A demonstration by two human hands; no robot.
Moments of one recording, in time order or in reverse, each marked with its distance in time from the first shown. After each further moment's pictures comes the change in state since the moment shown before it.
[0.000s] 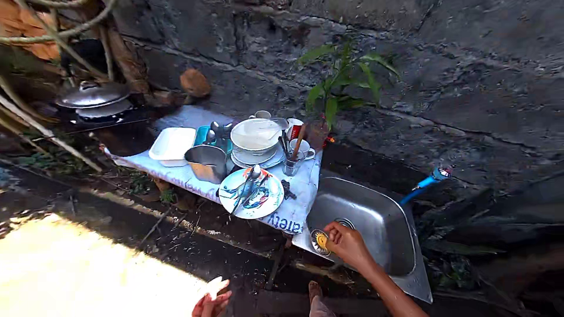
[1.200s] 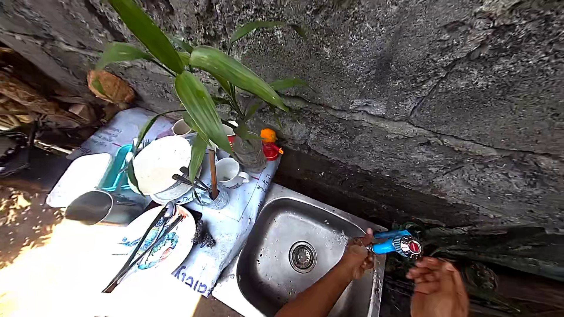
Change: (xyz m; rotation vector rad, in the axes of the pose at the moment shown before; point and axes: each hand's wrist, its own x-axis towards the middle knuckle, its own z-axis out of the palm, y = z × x) left_hand 0.099 -0.079 0.667 -0.206 -0.603 -0.636; right_hand 0.051 0.261 -0.244 0.941 0.771 0.253
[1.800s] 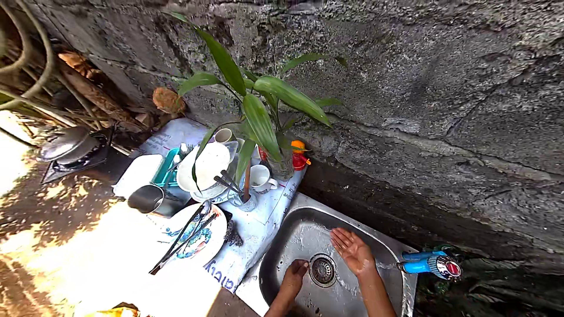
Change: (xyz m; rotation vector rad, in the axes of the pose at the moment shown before) left_hand -0.122 0.021 -0.199 0.468 0.503 0.139; right_hand 0.005 0.108 0.161 0.429 -0.225 0.945
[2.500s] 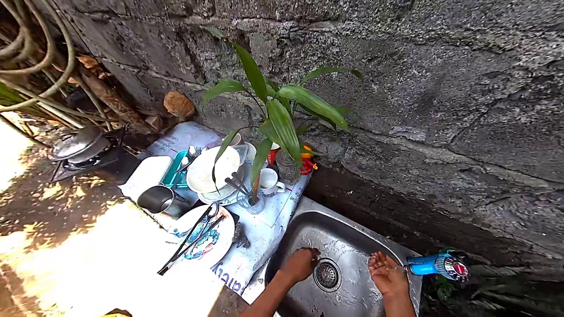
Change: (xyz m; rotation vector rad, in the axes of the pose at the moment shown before) left_hand 0.032 0.071 -0.020 1.009 -0.398 0.403; right_hand -0.032 -0.018 -0.036 0.296 0.300 -0.204
